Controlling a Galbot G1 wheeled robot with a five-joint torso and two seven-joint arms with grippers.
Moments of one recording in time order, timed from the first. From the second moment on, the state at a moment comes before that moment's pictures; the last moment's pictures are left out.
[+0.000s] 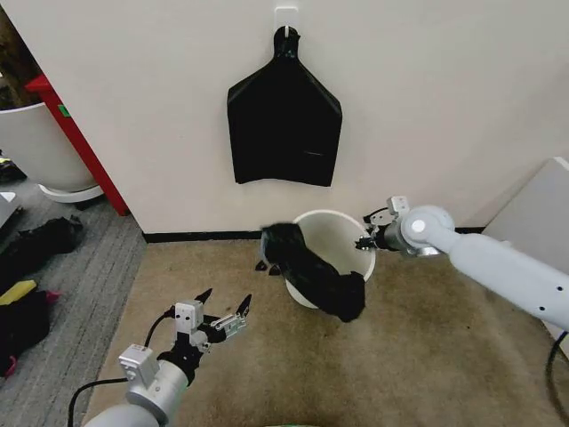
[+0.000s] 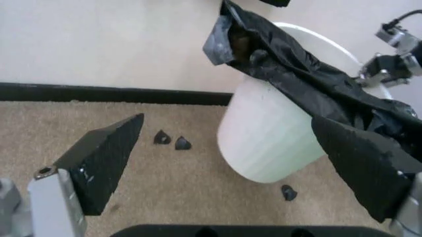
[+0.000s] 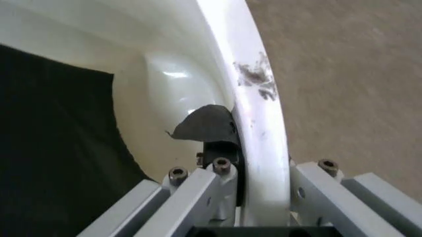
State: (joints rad) left arm 1.71 -1.13 -0.47 -2.38 -0.56 0.26 -0.06; right arm -0.23 0.72 -0.42 1.64 1.94 -0.73 0.89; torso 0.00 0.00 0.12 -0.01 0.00
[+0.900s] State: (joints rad) left arm 1.63 -1.10 -0.42 -2.29 -0.62 0.21 -0.09; right arm -0.64 0.87 -0.08 1.89 1.94 -0.38 1.36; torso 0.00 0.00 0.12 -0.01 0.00
